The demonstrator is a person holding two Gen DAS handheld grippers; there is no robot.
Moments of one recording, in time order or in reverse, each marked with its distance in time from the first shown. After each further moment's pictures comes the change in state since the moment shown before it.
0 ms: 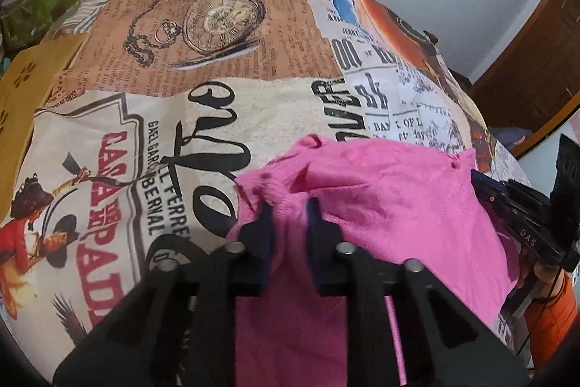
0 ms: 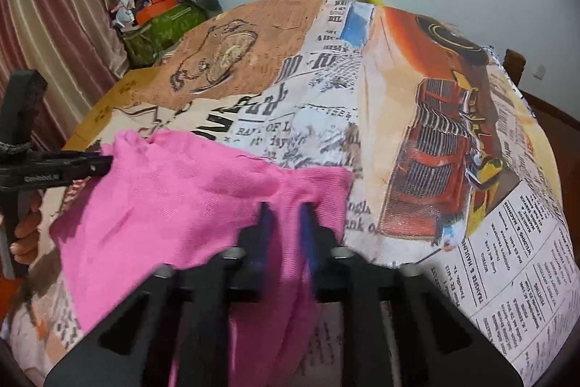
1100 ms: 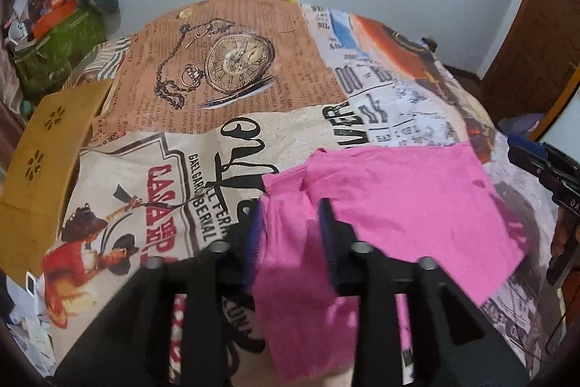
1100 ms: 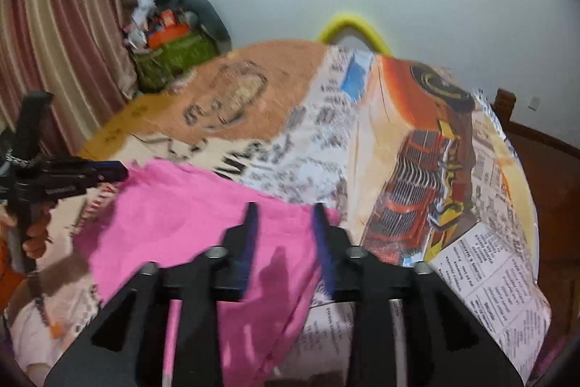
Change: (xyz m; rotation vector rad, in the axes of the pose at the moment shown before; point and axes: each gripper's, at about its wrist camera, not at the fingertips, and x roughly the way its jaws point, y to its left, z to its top) left arm -0.054 -0.006 -0.010 0.108 -0.104 0.097; right arm -0.063 0.012 0.011 -0.044 -0.146 0.011
